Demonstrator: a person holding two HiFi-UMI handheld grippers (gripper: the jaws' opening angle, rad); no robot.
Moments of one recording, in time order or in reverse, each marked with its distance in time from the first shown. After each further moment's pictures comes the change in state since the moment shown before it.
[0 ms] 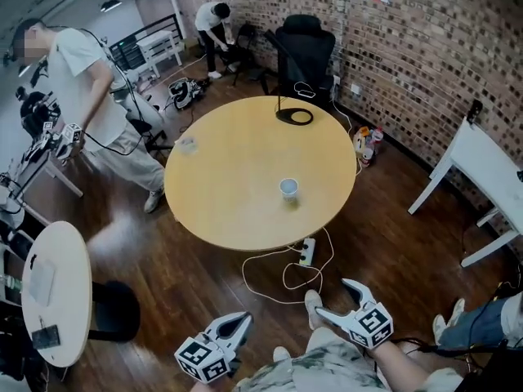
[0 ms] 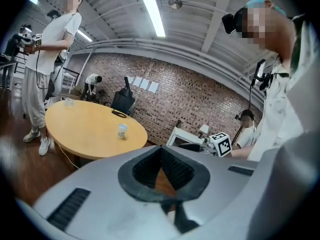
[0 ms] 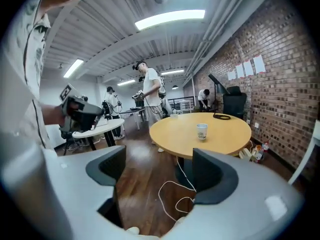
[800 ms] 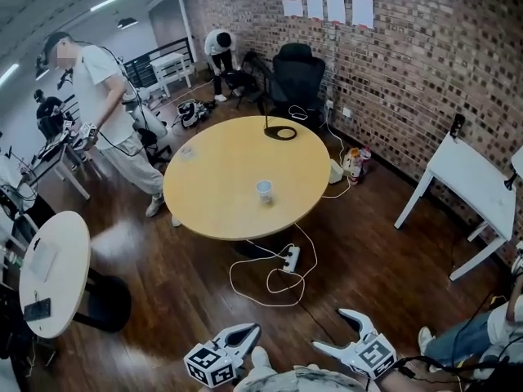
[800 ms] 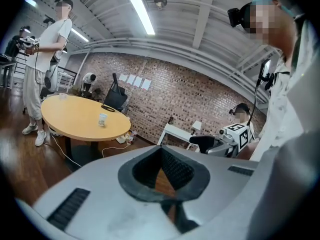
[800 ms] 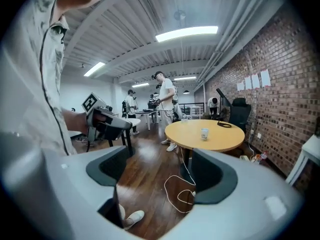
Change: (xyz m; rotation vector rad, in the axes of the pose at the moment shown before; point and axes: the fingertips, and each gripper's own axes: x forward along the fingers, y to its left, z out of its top) left arm 0.010 -0.194 -0.081 0.030 -0.004 -0.016; right arm -0.224 0.072 -0.034 -0.118 -0.042 0.089
